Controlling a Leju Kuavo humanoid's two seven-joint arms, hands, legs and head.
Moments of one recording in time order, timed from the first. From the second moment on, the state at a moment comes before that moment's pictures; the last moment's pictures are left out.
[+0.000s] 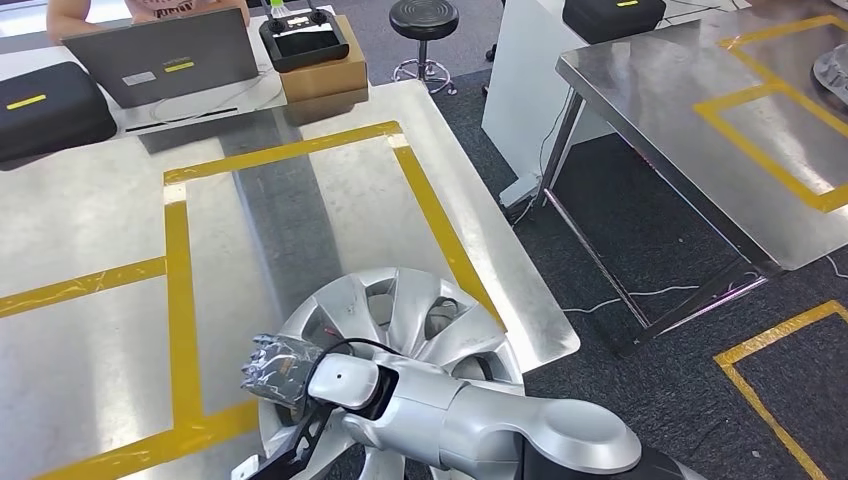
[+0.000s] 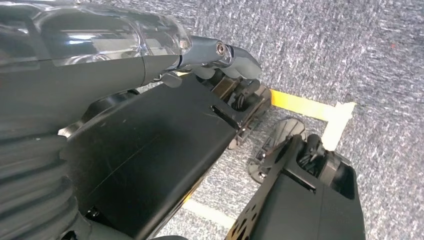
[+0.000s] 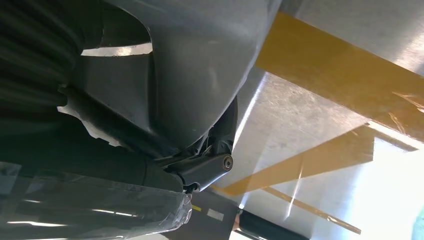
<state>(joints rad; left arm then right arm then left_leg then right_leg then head) -0.25 -0.16 -1.26 -0.23 0.27 0.19 0.05 -0.87 0.35 1.50 -0.54 0.78 -0.06 0.03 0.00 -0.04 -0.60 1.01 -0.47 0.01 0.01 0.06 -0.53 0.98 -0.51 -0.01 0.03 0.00</state>
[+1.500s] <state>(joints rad) -0.23 -0.16 -1.25 -0.21 0.28 0.19 0.05 -0.92 0.35 1.50 -0.36 0.89 -0.03 0.12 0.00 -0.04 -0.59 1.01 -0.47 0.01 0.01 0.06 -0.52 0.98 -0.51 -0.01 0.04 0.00</state>
